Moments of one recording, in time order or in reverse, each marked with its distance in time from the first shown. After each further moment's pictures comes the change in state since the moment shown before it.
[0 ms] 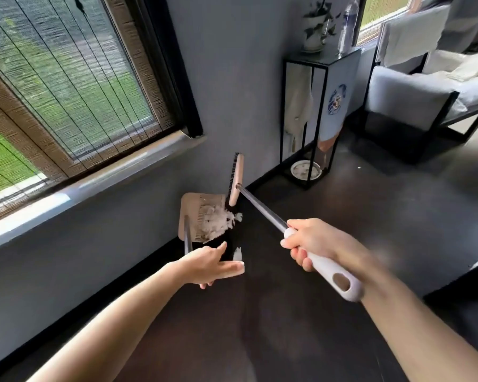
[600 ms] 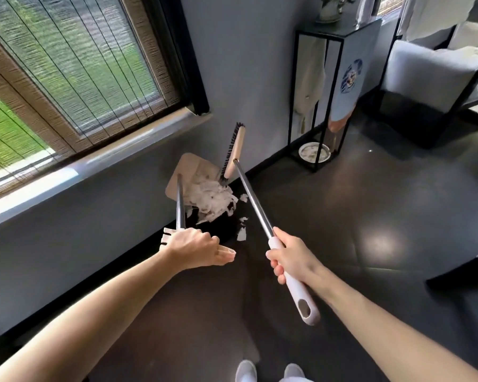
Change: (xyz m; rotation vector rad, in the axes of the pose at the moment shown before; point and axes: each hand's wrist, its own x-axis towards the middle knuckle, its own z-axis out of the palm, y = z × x) left_hand -0.022 0.000 0.011 0.843 0.117 0.198; right_hand 0.030 0.083 0.040 -0.004 -0.010 -0.093
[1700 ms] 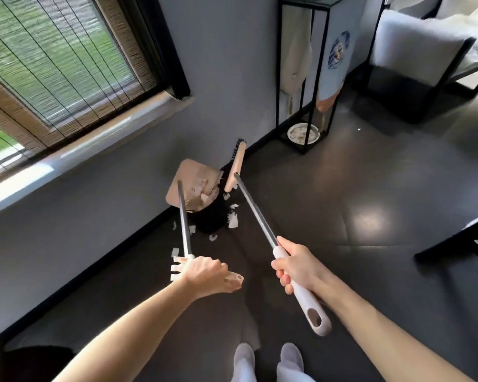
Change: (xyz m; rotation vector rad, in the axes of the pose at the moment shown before) left_hand 0.020 0.070 0.042 -0.166 -0.183 -0.052; right_hand 0.004 0.040 -0.023 0.020 0.009 0.126
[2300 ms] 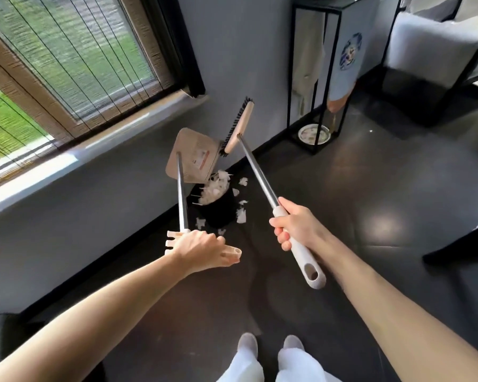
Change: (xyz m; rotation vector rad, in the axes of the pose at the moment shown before) left_hand -0.044 -0.005 -0.018 0.006 0.206 -0.115; right_hand -0.021 -0.031 -0.003 0.141 -0.040 -0.135
